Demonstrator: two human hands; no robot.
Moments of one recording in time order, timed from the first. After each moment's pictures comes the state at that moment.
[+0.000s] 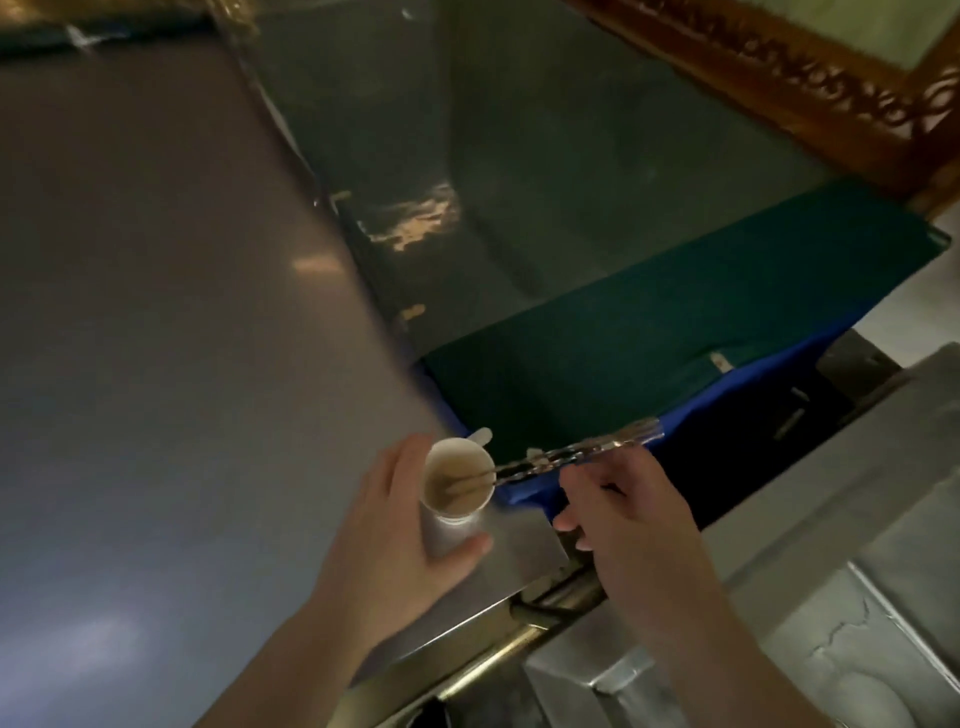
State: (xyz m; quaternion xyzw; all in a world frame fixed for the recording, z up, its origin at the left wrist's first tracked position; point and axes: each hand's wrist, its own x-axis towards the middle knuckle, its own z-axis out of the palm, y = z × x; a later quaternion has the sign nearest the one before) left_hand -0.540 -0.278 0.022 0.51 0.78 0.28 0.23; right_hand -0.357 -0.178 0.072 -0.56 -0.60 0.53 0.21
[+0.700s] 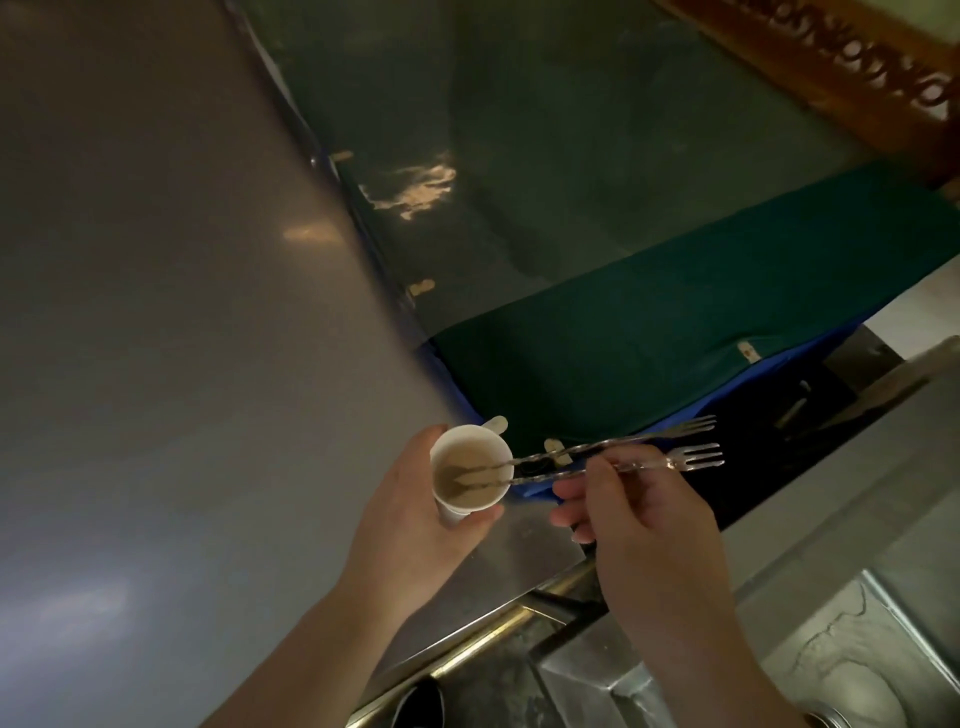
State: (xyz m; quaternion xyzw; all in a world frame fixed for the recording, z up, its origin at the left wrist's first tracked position) left_hand -0.542 -0.260 -0.012 0.44 0.78 0.36 0.26; right_hand -0.381 -0.190 0.070 -0.58 -0.59 0.50 0.27
